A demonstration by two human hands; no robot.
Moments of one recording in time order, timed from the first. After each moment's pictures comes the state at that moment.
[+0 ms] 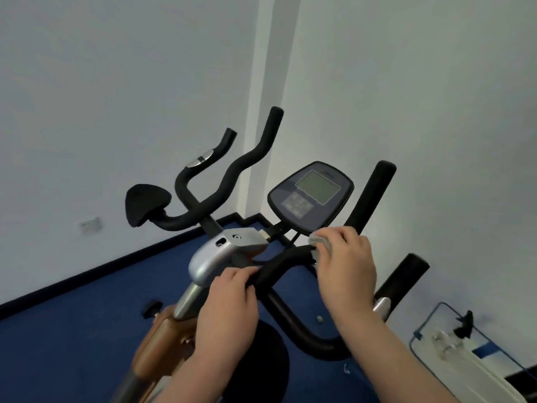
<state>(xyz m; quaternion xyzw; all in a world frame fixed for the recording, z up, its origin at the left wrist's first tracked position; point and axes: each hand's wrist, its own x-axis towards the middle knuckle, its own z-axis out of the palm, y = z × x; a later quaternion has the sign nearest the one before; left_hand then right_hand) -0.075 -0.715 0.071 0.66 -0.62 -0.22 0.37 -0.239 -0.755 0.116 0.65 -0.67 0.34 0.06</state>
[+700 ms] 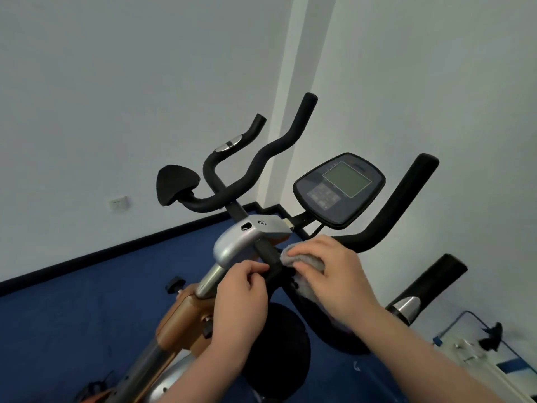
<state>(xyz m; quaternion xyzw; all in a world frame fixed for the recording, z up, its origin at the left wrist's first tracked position) -0.071 -0.705 0.061 0.68 -0.43 -0.35 0.49 -0.216 -0.741 0.112 0.79 -0.50 0.32 -0.16</state>
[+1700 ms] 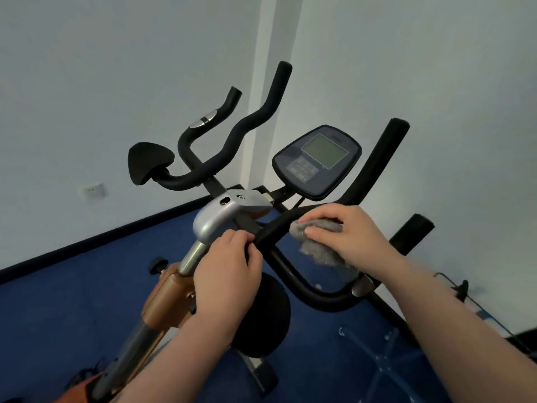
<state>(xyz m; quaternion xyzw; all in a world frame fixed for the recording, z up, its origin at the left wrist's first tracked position) -0.077 -0.695 0.072 0.70 -0.60 -0.10 0.37 -0.266 -0.751 0.133 0.77 -0.51 0.27 -0.27</state>
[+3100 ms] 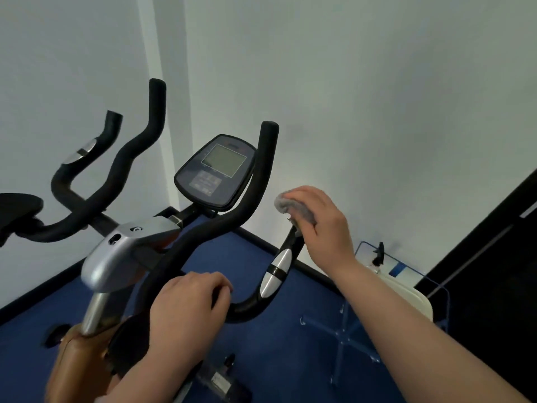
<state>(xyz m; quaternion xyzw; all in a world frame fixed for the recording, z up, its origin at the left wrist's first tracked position) -0.136 -0.693 0.082 0.58 -0.77 -0.10 0.25 -0.363 -0.736 0.124 0.71 -0.53 0.47 0.03</state>
